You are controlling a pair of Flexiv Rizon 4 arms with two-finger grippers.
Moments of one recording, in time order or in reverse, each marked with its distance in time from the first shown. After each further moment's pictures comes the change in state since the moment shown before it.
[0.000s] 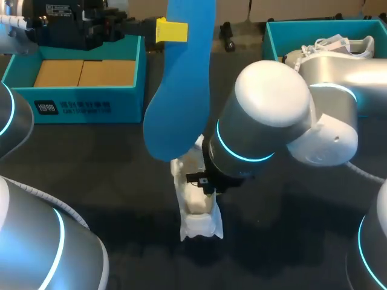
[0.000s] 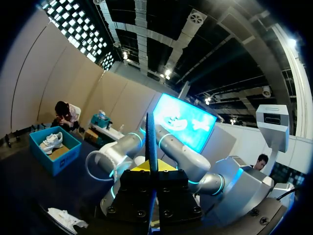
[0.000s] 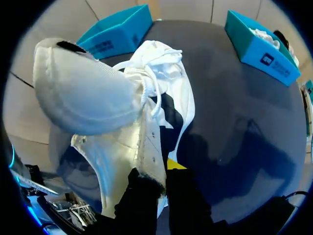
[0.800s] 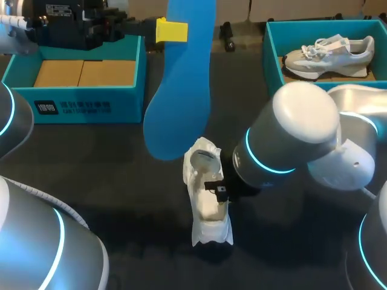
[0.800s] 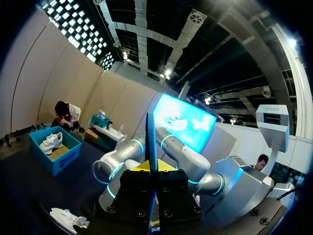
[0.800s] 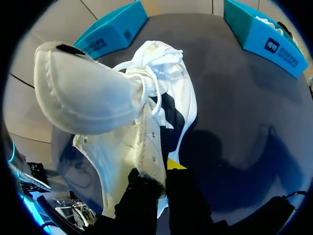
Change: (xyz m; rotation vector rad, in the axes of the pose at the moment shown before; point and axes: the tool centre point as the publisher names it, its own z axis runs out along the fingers) left arm 0.000 0.000 0.000 0.000 0.000 0.000; right arm -0.032 -0.006 0.037 0.001 0.089 -0.007
